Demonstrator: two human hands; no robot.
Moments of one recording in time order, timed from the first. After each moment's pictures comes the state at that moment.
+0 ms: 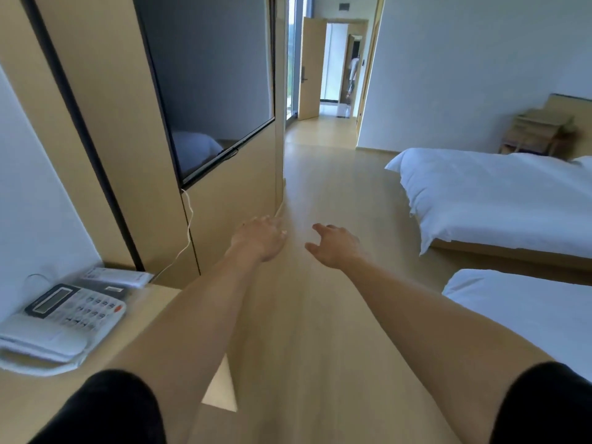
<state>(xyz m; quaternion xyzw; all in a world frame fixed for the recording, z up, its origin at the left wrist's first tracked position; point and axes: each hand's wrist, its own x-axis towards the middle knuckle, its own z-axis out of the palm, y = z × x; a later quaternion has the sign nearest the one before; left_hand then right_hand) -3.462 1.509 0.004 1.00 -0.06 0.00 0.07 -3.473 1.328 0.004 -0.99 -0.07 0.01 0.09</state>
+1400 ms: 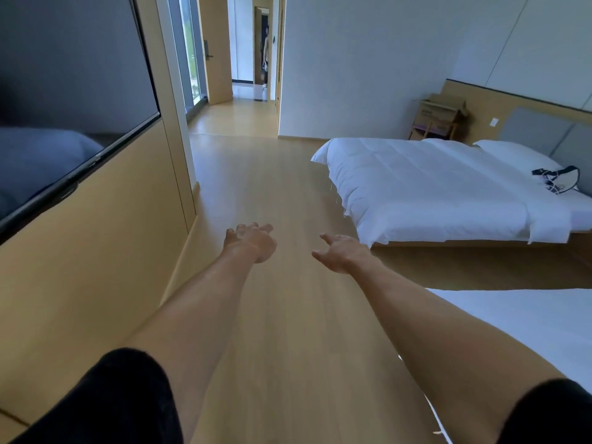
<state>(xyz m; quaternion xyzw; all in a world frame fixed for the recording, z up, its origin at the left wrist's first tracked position) -3.035 1.296 -0.018 0.99 -0.13 -0.11 0.03 -3.104 1.107 -0.014 -0.98 0.12 0.10 0.08</state>
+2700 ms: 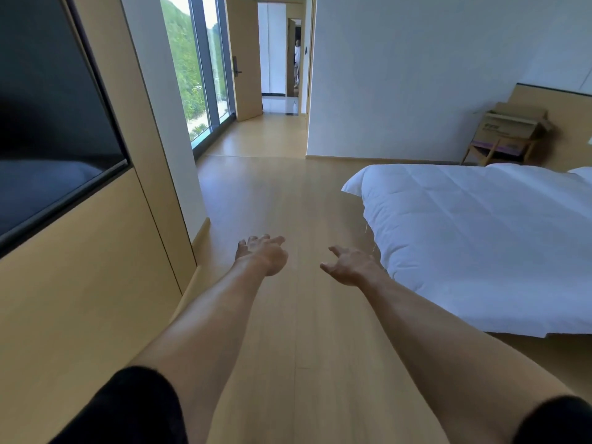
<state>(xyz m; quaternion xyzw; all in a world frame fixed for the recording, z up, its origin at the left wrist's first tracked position) -2.501 1.114 -0.018 0.99 -0.08 -0.11 0.06 -2.537 0.921 -0.033 -0.99 0.07 0.11 0.08</state>
